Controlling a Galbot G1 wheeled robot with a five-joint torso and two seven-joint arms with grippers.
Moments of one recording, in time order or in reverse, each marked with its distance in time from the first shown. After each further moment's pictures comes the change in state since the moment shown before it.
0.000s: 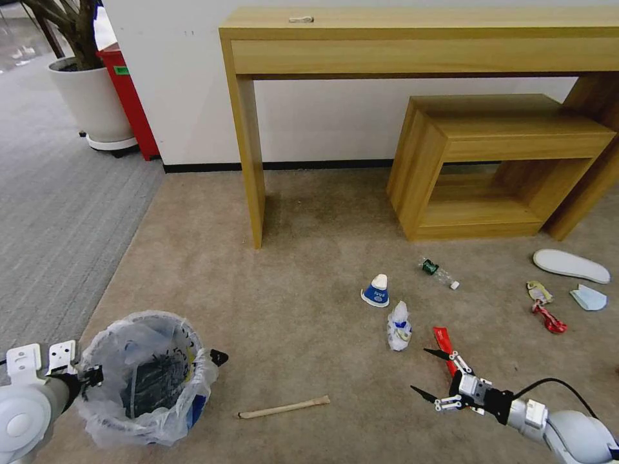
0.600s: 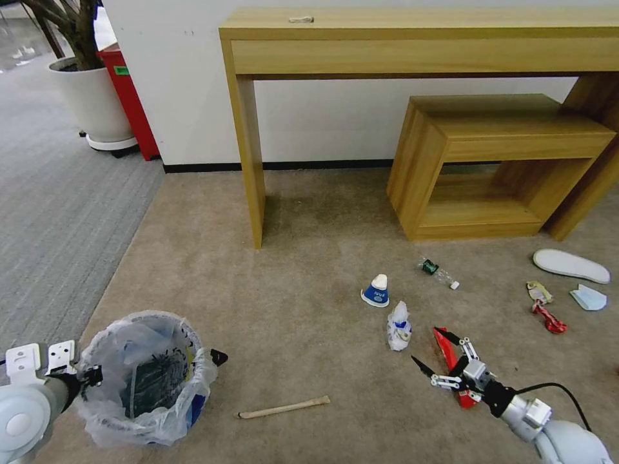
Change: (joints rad) left arm -0.001 0.005 -0.002 0.003 0.000 0.000 0.003; right arm -0.063 0.060 0.089 0.057 0.056 0.010 0.131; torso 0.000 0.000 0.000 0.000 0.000
